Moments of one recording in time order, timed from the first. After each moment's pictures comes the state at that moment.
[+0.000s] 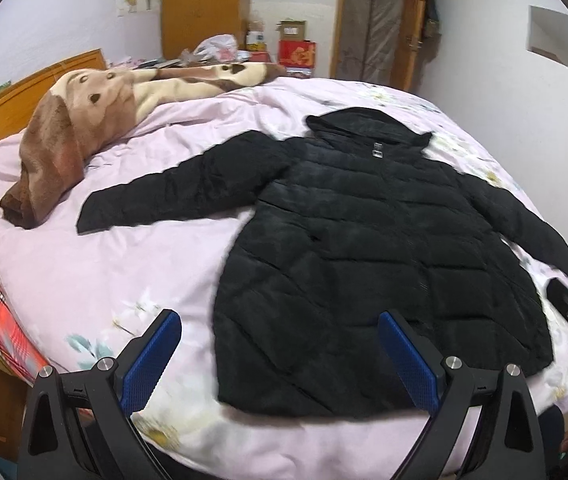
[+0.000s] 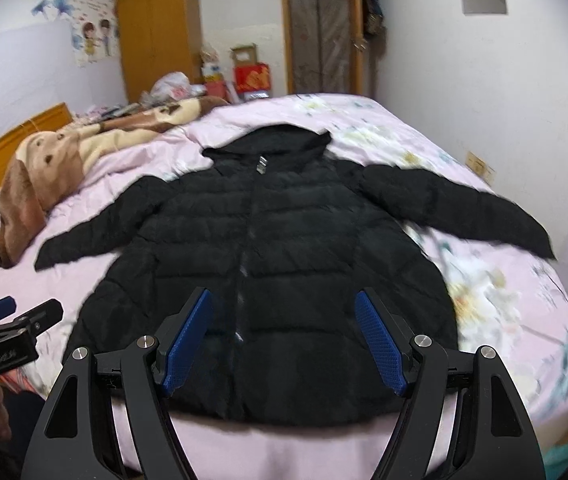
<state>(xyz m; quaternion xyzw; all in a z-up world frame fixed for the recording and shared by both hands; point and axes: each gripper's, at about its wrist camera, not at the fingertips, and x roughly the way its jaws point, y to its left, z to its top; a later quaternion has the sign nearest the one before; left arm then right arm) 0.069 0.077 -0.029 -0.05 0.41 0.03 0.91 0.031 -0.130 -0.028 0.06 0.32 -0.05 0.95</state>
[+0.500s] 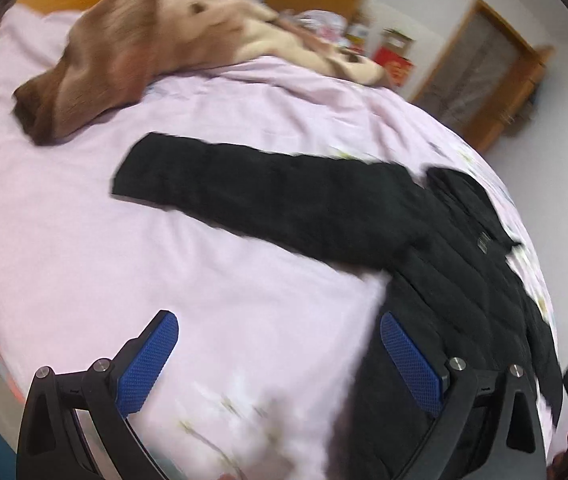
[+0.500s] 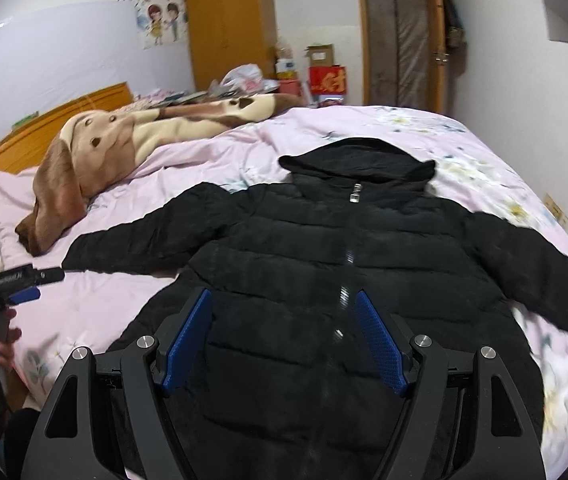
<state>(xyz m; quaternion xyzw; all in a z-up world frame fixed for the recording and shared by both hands) 0.177 0.293 -0.092 -0.25 0.42 0.11 0.86 0.163 -0.070 -0.034 0.03 0.32 0.08 0.94</state>
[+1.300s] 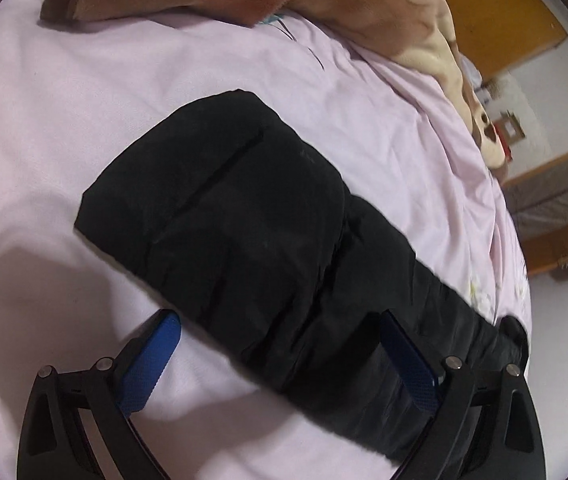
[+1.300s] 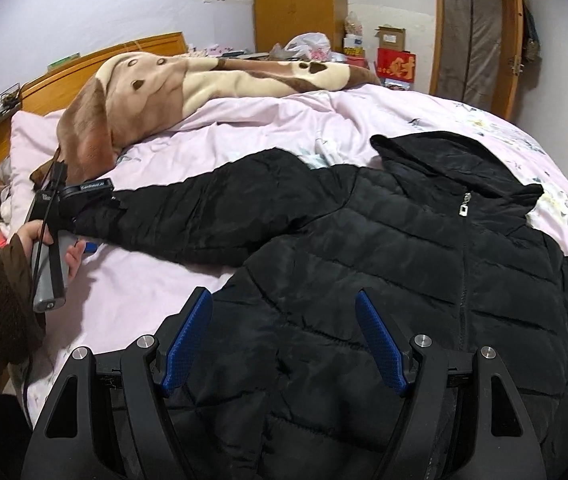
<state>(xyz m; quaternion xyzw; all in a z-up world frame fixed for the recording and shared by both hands) 0.301 0.422 -0.206 -0.46 0.40 0.22 0.76 0.246 0.016 -0.080 -0.03 0.35 0.16 0.92</state>
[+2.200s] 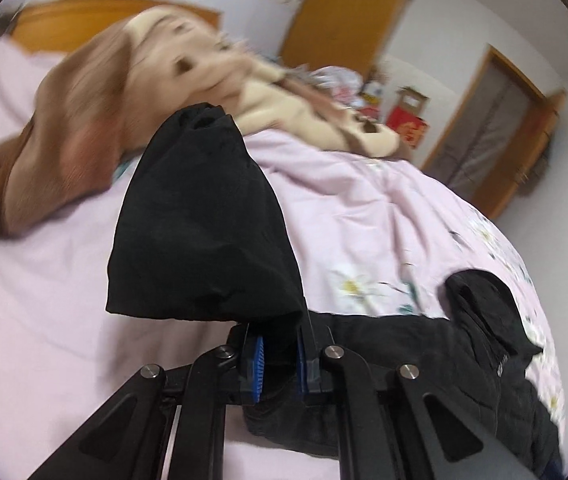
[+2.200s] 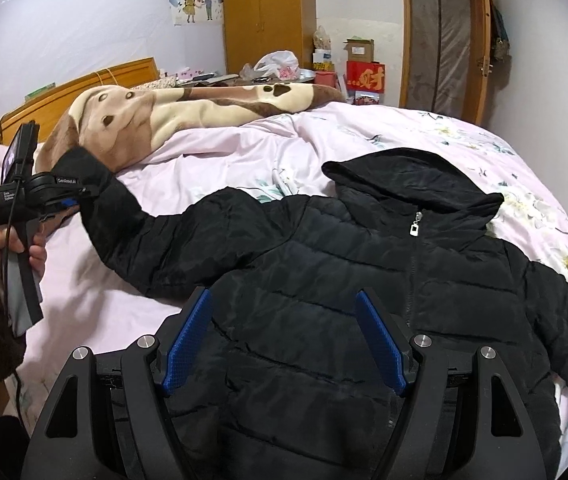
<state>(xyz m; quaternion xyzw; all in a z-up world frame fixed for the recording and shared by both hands) 0.332 0.306 -0.059 -0.23 0.32 0.14 0.91 0.252 -0.027 -0.045 -0.01 0.33 0.12 0.93</state>
